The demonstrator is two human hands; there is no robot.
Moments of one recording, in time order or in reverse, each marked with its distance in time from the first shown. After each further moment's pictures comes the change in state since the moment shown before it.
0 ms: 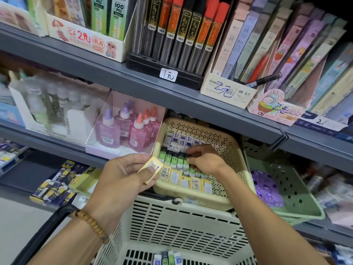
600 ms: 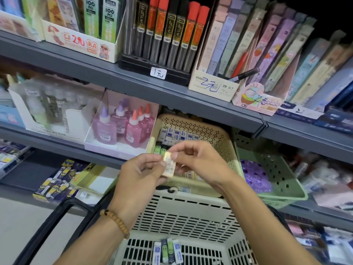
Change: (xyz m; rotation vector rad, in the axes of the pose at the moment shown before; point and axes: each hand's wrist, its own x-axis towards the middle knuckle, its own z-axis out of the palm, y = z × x) left_hand -0.016 -0.022 0.023 0.061 -0.007 0.107; right_hand -0.103 -0.046 -0.008 0.407 -0.227 -0.263
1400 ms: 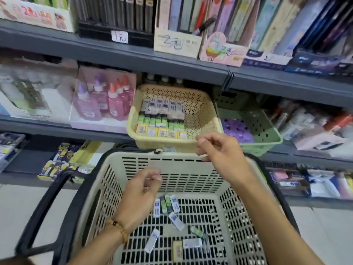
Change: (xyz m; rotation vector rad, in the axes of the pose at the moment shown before) left_hand -0.063 -0.078 -0.012 0.588 -0.240 0.015; right_hand -0.105 0.052 -0.025 -0.075 0.465 -0.036
